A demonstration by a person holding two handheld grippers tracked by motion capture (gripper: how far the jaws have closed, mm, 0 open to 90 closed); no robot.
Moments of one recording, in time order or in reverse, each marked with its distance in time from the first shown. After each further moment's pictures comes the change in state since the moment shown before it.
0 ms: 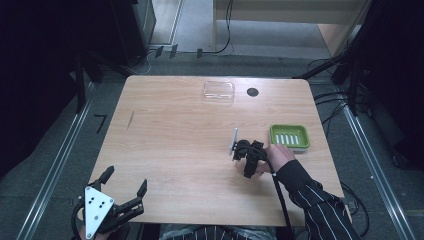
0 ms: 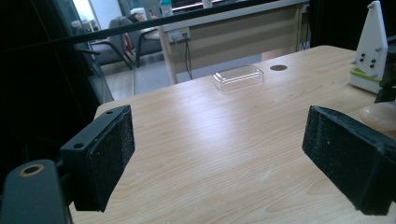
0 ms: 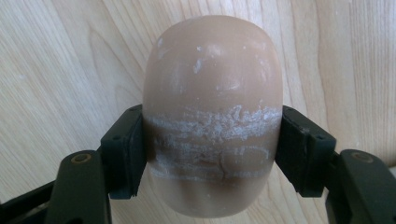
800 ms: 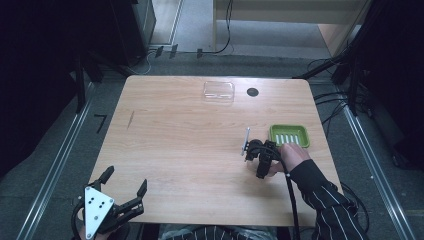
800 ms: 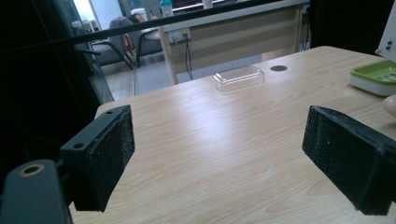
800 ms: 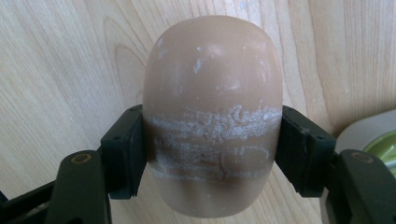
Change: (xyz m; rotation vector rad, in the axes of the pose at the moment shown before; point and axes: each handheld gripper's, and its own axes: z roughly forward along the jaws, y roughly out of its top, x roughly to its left) left arm 0.000 0.000 0.000 0.001 0.002 0.000; right arm -0.007 -0.031 -0.012 0.024 -0.001 -0.010
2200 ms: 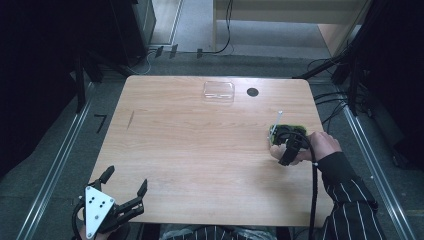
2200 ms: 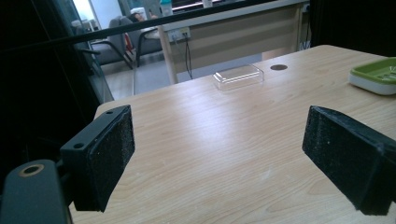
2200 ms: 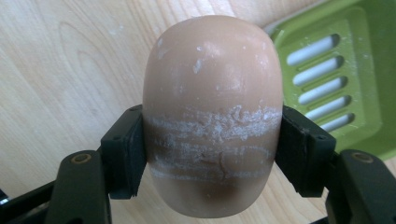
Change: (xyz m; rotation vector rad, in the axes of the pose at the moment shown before) left arm -0.001 0.000 0.001 0.000 -0.001 0.002; right arm -0.049 -0.061 -0.027 -0.043 -0.020 0.121
